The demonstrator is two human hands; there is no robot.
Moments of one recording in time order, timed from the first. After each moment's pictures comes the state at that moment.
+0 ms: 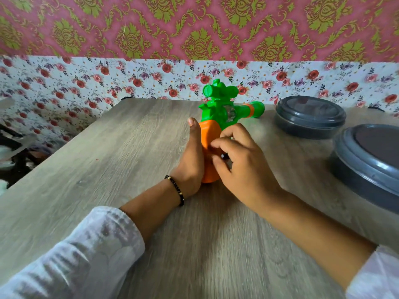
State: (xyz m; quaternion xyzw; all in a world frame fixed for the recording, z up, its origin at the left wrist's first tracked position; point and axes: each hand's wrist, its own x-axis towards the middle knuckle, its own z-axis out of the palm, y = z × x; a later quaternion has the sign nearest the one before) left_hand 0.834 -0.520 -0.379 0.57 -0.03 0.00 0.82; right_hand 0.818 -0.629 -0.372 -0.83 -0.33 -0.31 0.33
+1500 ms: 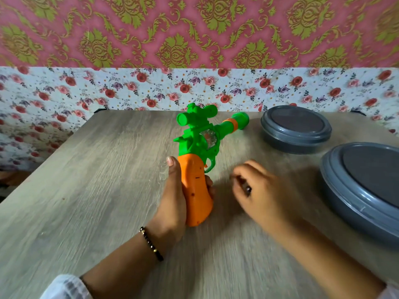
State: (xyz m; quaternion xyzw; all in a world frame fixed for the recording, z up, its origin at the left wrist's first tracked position) left_hand 0.831 -0.526 -0.367 0.49 0.04 -0.06 0.87; right_hand 0.849 -0.684 -0.374 -0.90 -0.23 -0.27 0.24
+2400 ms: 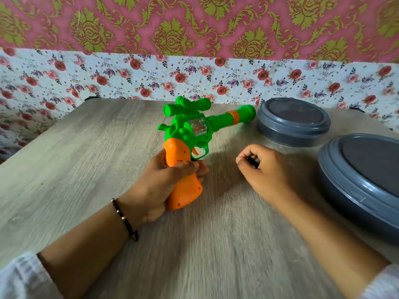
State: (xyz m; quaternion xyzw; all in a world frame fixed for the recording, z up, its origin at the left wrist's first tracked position) left_hand 0.843 -0.511 -0.373 0.57 0.03 -0.06 0.82; right_hand 0.883 -0.706 -0.389 -0.90 -0.10 -0.18 0.39
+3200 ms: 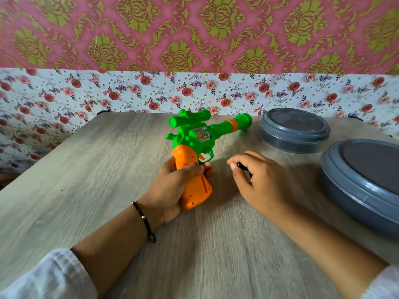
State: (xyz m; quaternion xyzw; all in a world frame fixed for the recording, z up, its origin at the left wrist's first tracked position) left_hand 0.844 -0.510 -0.374 0.53 0.03 -0.05 0.84; right_hand 0.861 -0.684 -0.383 -0.88 -0.24 -0.31 0.26
